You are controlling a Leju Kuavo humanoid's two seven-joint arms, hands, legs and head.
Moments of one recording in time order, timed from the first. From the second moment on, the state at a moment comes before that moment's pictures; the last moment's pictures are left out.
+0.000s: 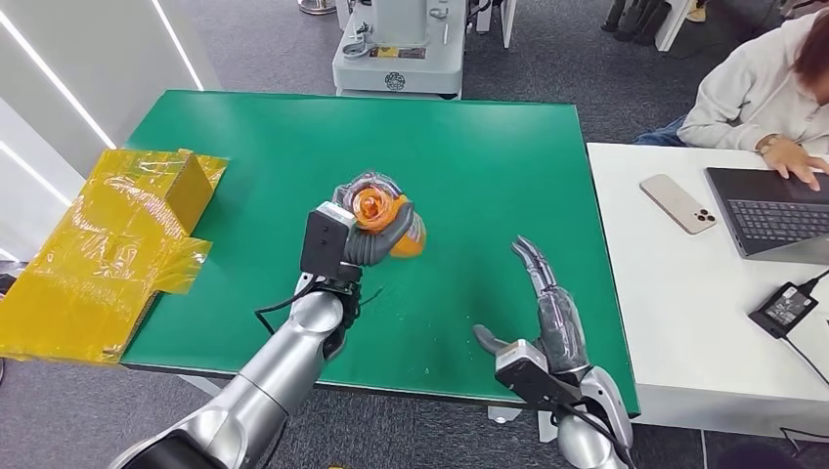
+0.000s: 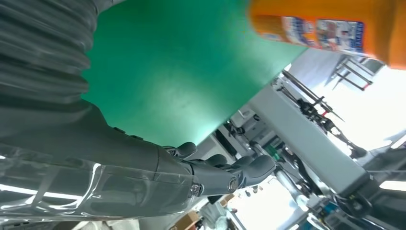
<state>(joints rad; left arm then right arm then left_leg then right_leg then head) -0.60 -0.19 -0.35 -0.81 -0.26 0.31 -0.54 -0.11 0.04 0.44 -1.35 0.48 -0.10 -0.46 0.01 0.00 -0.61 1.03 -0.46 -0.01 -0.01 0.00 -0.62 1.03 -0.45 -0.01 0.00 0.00</state>
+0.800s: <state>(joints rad) -0.83 0.00 -0.68 -0.74 -1.57 0.62 0.40 -0.13 0.04 0.45 -1.36 0.42 -0.05 -0.50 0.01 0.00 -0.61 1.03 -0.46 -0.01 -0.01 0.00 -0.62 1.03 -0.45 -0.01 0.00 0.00</state>
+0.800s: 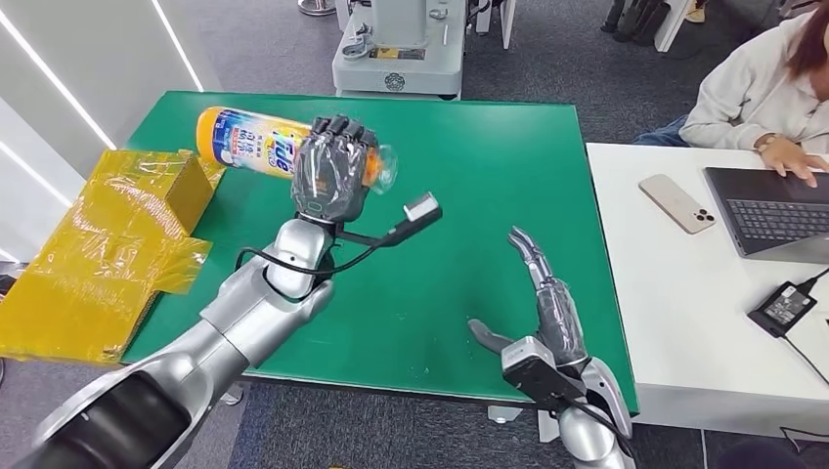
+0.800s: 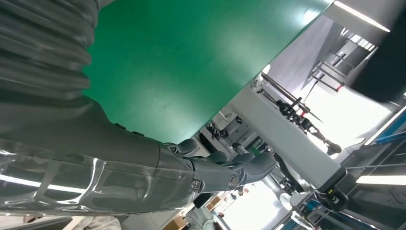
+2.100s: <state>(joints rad) -0.72 0.30 -0.64 -0.36 -1.40 0.55 0.28 -0.06 0.04 0.44 -1.37 0.33 -0.03 -0.54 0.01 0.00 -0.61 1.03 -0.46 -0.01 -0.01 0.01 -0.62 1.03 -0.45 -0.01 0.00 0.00</state>
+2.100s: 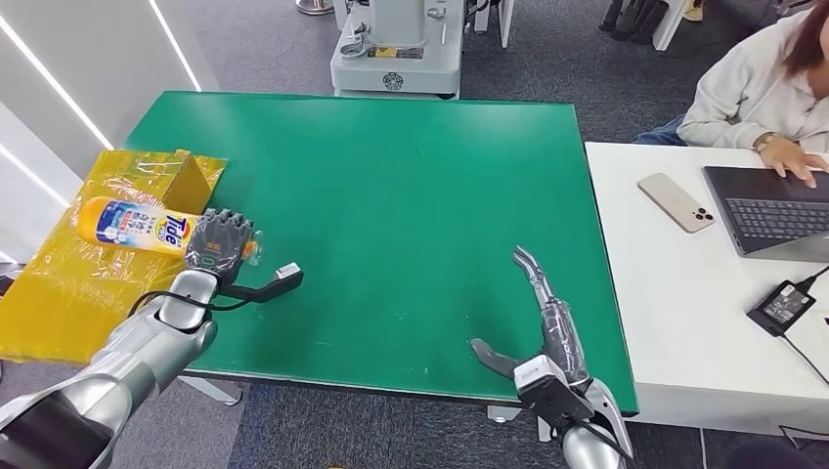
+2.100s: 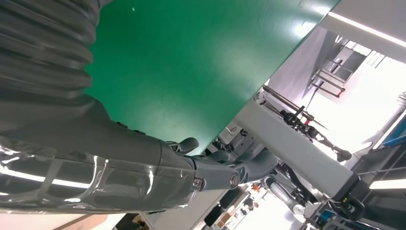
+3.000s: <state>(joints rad) -0.61 0.31 -0.41 -0.30 -1.43 0.53 0.19 -0.02 0.04 0.47 -1.42 0.42 0.04 -0.55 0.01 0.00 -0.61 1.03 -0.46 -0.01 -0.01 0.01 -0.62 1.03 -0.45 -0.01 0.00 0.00</state>
